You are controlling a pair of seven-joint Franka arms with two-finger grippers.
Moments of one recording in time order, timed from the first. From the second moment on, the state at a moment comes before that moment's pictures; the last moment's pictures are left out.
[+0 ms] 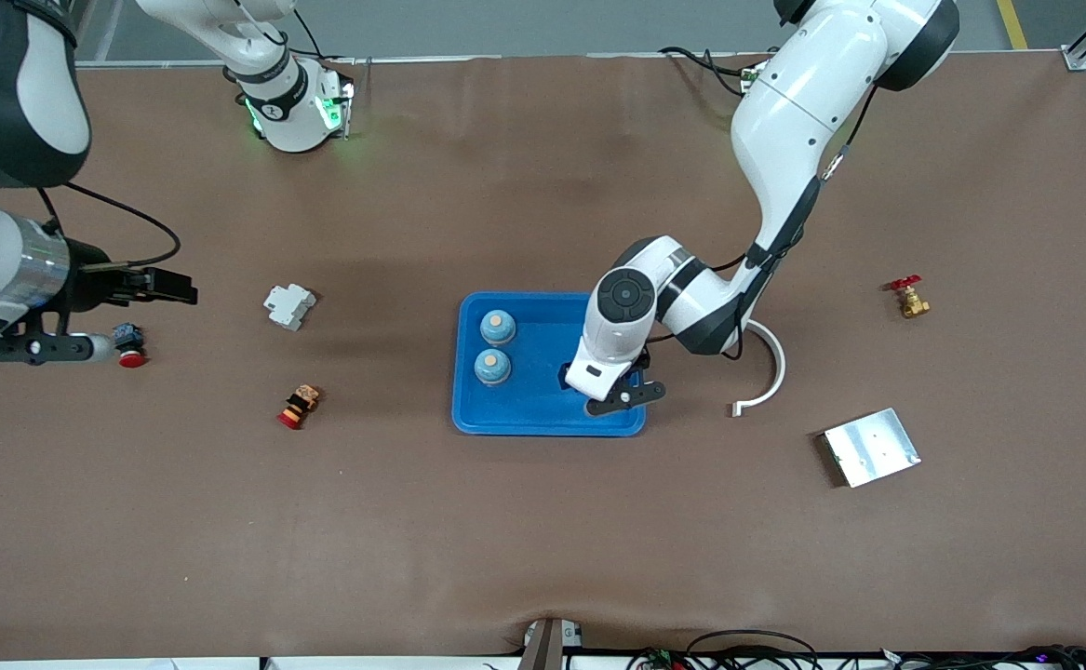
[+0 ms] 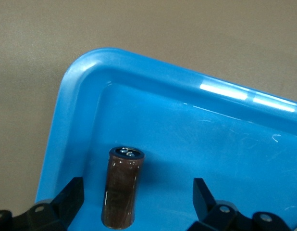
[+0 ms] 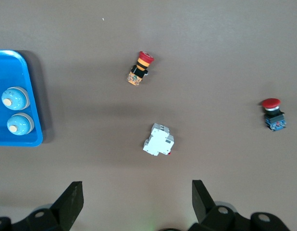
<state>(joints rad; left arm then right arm) -0.43 0.81 -0.27 -1.52 0.26 2.34 -1.05 0.03 0.21 0.03 -1.54 0.08 1.52 0.05</state>
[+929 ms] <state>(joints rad) -0.44 0.82 -0.27 -1.52 0.26 2.35 -1.06 0.27 0.28 0.03 -1.66 0.13 1.73 0.28</state>
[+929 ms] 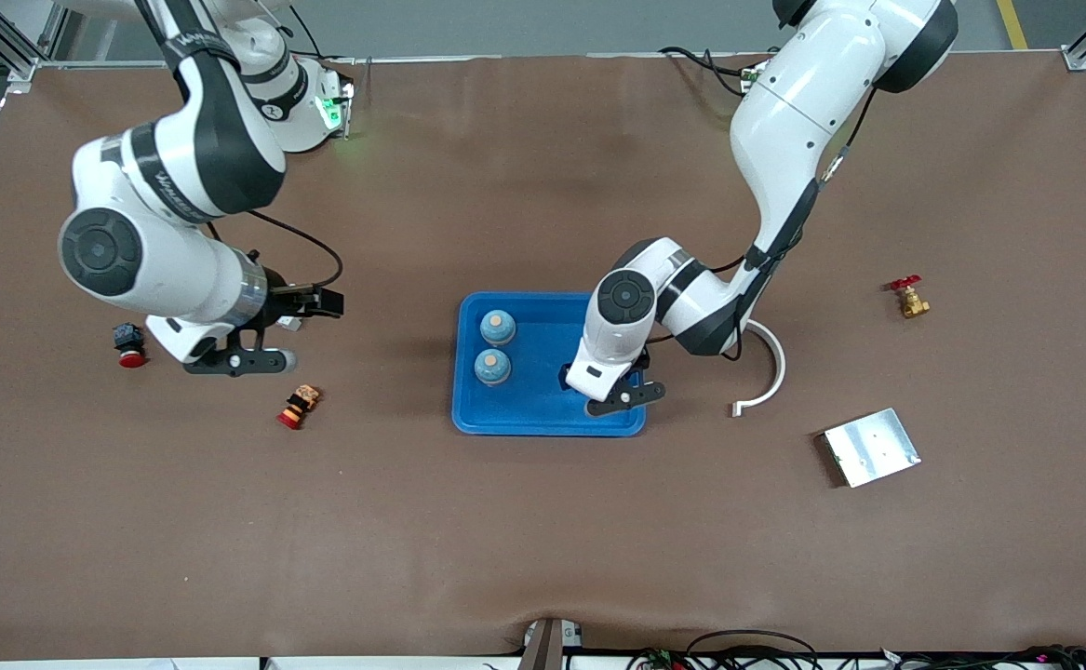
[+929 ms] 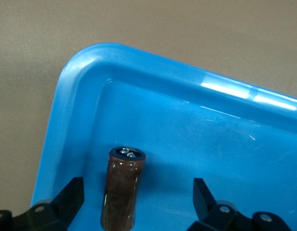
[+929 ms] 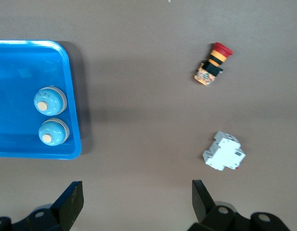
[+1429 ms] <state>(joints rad) -0.44 0.83 -0.27 -1.53 0.26 2.37 -1.08 0.37 0.36 0.03 -1.69 0.13 1.89 0.39</state>
